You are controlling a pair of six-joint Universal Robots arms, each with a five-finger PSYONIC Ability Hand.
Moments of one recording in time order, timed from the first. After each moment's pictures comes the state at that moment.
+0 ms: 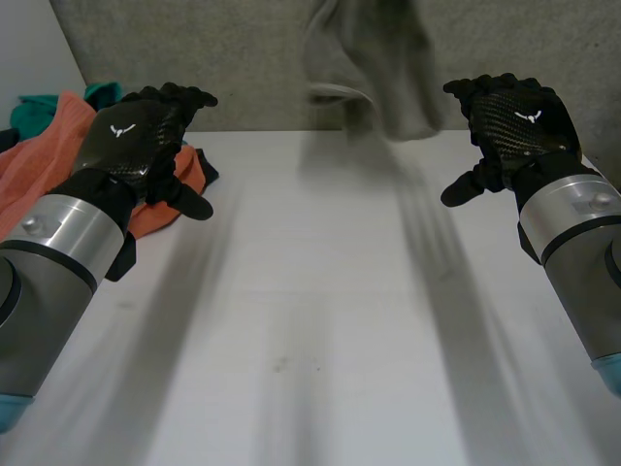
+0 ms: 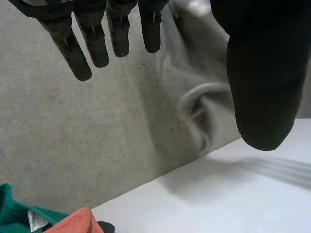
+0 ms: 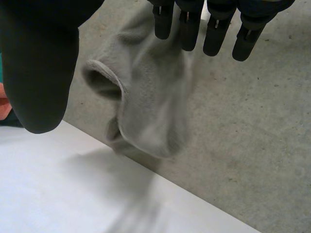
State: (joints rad) left arm 4.29 -1.57 -1.69 3.34 -1.52 3.15; right arm 2.00 -1.46 1.56 -0.16 1.60 3.03; left_hand 0.26 0.26 0.26 0.26 0.09; right_hand 0.24 0.25 0.26 0.26 0.09
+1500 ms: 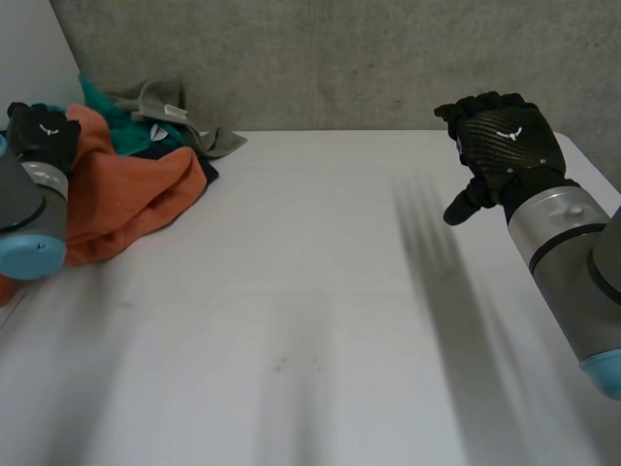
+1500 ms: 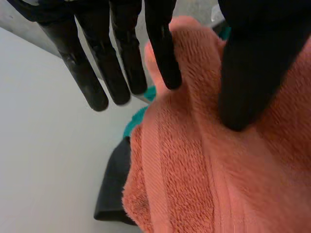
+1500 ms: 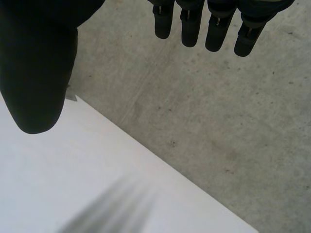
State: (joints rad) left arm 4.66 -2.29 -1.11 3.49 -1.65 3.94; right arm 2.00 -1.41 1.56 -0.15 1.59 2.88; left_hand 0.83 0.79 0.78 0.78 0.60; right_hand 0.23 0.20 0.21 0.21 0.04
